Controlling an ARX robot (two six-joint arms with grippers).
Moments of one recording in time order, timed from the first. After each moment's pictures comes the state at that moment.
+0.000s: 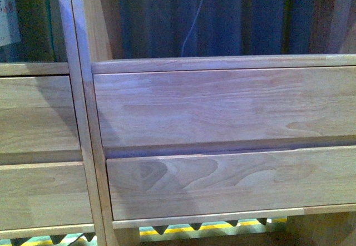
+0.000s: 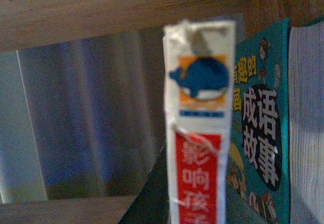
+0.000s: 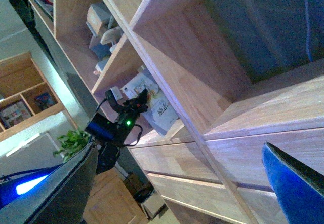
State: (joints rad) left arm 0.10 1.76 1.51 0.74 0.04 0.16; right arm -0.42 1.15 0.63 1.39 -1.01 1.37
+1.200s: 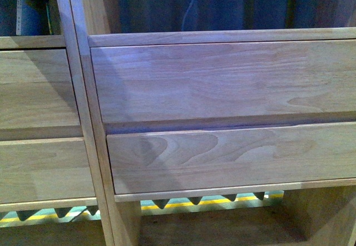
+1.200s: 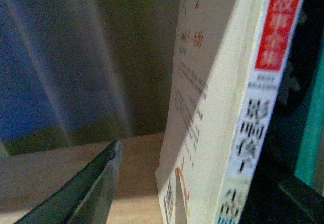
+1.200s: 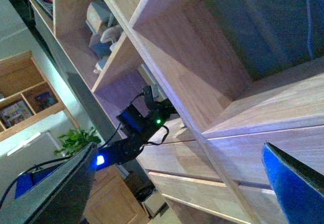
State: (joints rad) left arm 0.03 1.98 1.74 0.45 0.03 0.22; right arm -0.42 1.15 0.63 1.40 -1.01 1.37
